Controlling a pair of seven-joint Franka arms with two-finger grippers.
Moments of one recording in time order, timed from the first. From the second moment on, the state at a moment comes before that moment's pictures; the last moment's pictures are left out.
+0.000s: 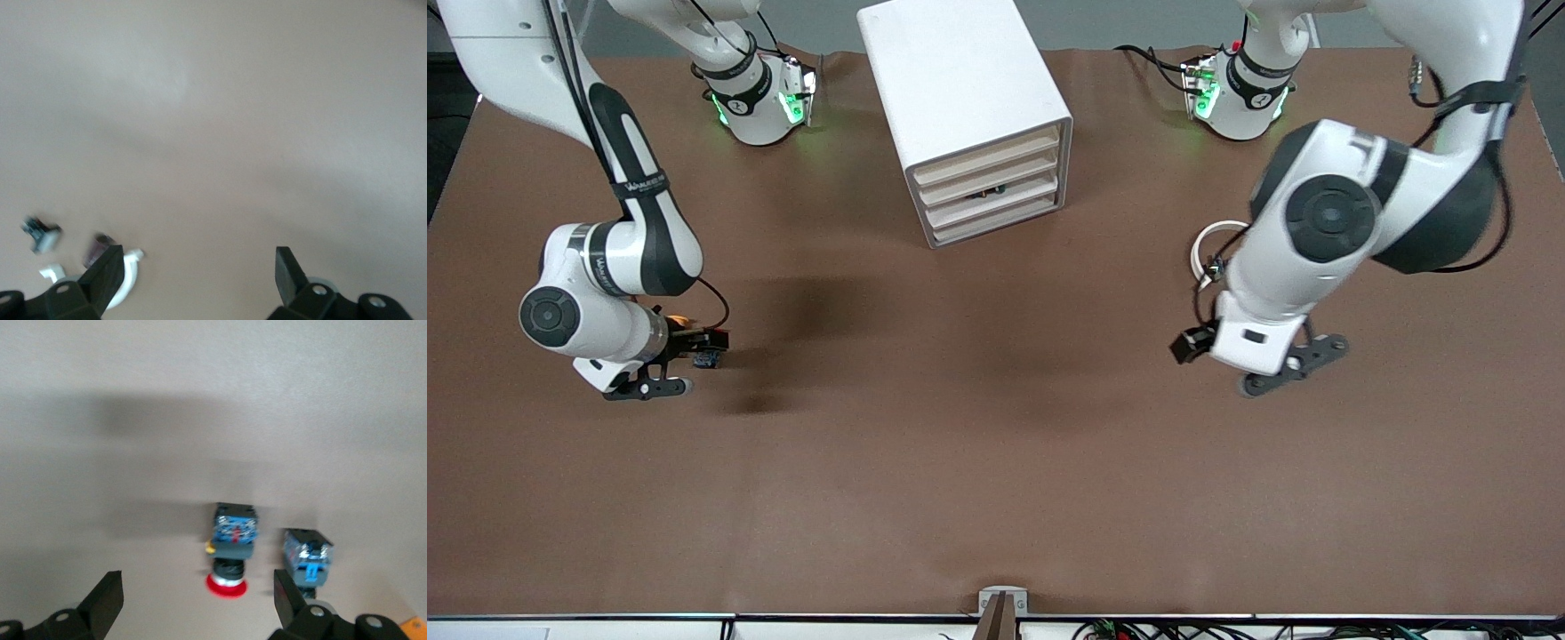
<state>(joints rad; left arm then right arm) 0.08 0.42 -0.53 -1.42 0.29 1.76 -0.86 0.04 0.38 -0.01 -1.96 -0.05 2.16 -0.01</state>
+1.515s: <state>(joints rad) 0.05 -0.05 -0.15 -1.58 0.08 1.59 -0.22 -0.03 -0.10 0.01 -1.66 -0.04 1.59 0.04</state>
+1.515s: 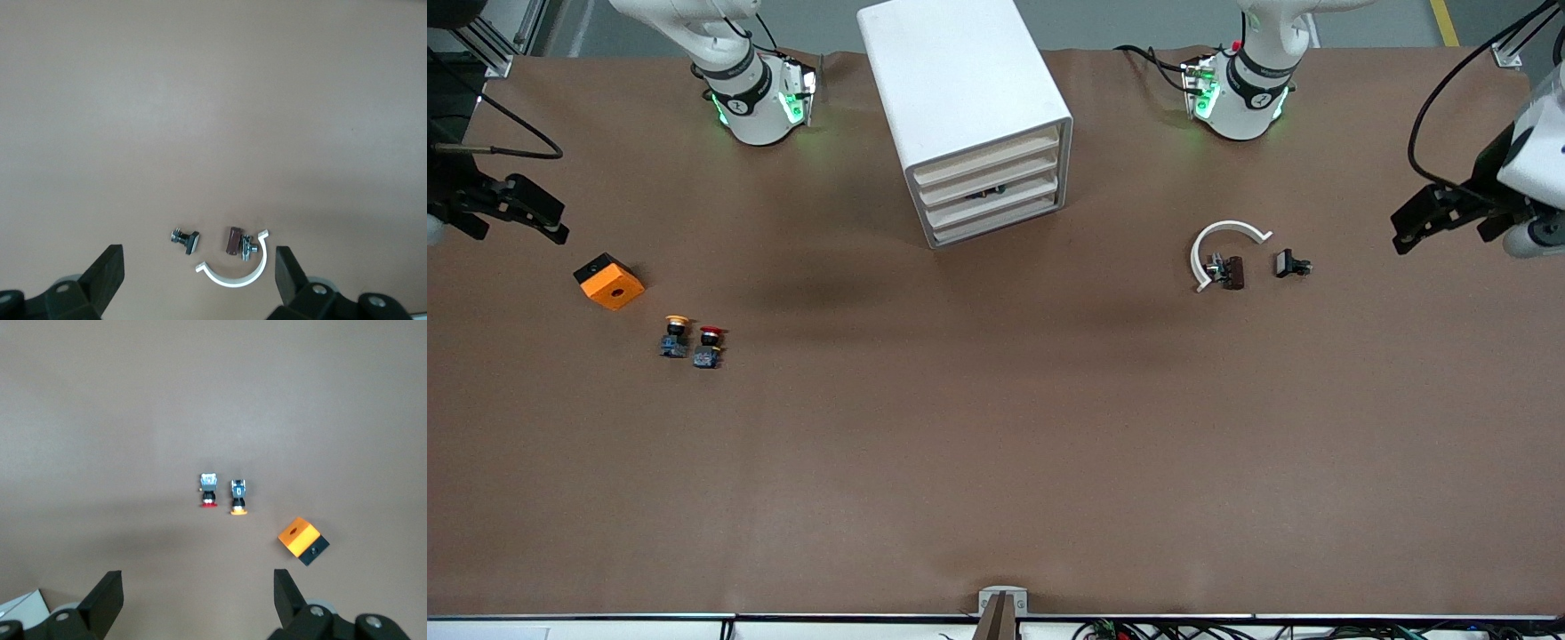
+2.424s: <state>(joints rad) 0.01 -0.13 -0.10 -1.60 0.02 1.50 -0.15 -0.04 -0.09 0.02 -1.56 0.01 1.40 0.04</state>
